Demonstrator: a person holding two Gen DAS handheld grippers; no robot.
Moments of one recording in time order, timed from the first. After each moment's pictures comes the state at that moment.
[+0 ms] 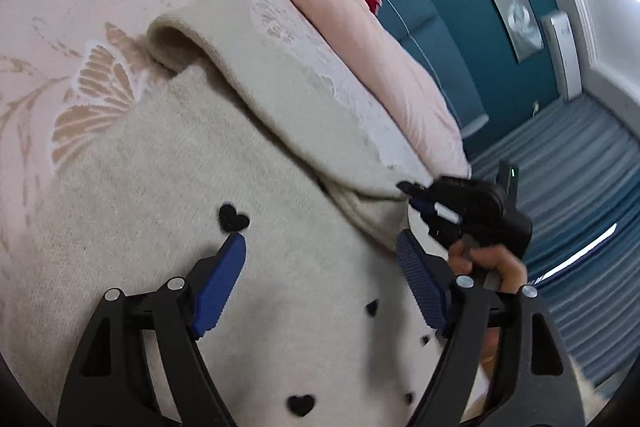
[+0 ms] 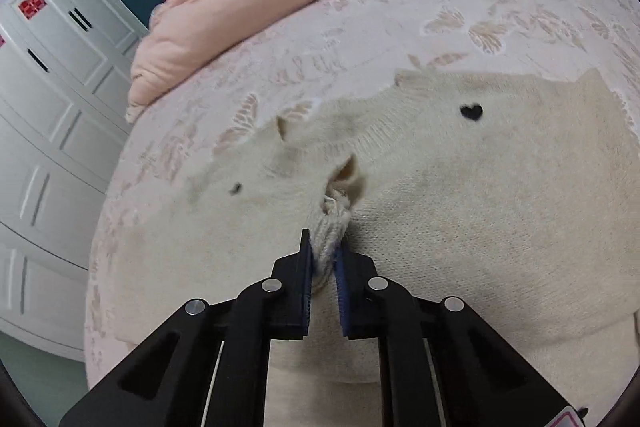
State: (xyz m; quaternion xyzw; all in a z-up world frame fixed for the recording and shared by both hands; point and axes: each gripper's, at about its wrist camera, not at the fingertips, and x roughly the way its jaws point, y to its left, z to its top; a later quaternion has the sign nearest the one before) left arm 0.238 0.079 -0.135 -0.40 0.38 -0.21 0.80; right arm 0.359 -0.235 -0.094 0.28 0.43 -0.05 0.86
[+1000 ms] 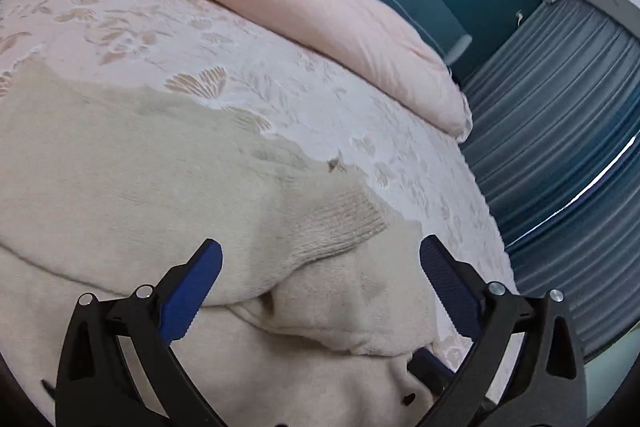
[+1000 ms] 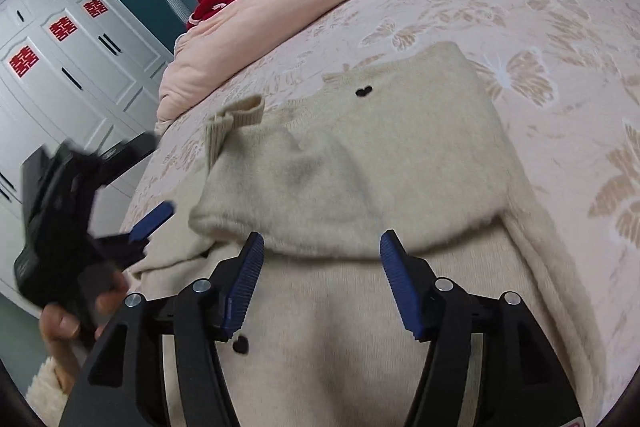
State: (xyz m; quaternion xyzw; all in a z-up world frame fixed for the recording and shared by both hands) left arm 0.372 -0.093 -0.087 -0.21 0.44 -0.29 0.82; right arm 0.209 -0.298 -0.115 0.30 0.39 -0.03 0.87
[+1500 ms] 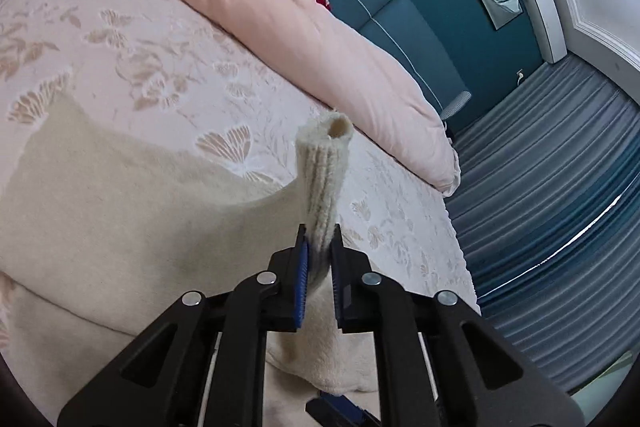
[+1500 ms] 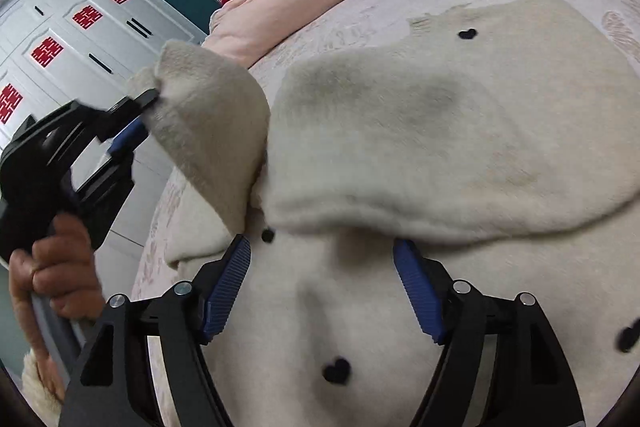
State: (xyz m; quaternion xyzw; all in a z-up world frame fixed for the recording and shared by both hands) left arm 0.393 0.000 -0.042 -0.30 0.38 -0.27 0.83; right arm 0.276 -0.222 -0.143 0.34 0.39 0.05 0.85
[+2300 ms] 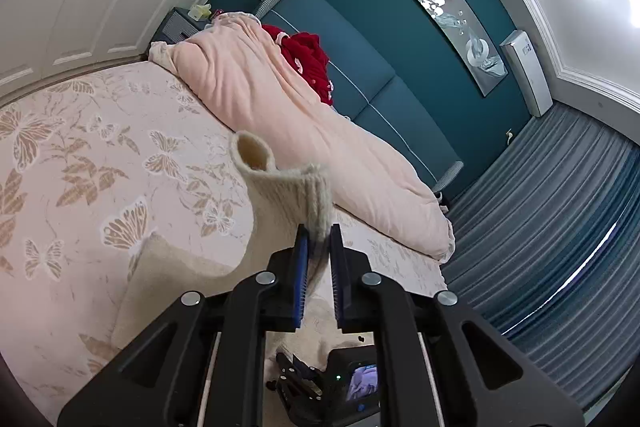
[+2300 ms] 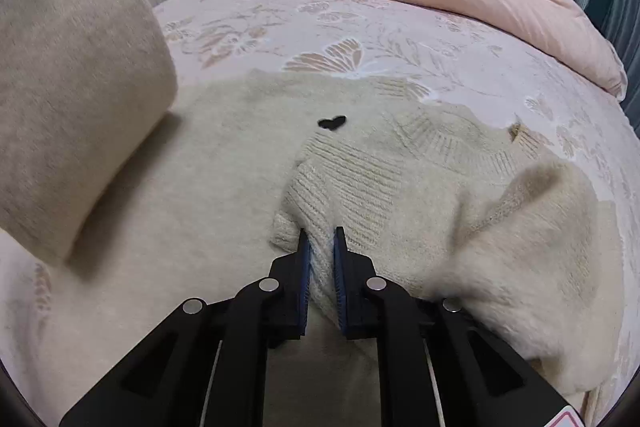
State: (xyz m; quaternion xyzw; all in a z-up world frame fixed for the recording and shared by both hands) left arm 0.380 0.134 0.055 -0.33 0.27 -0.23 0.88; right arm 0.388 -0.112 -0.127 0.01 0.48 -0.01 0.88
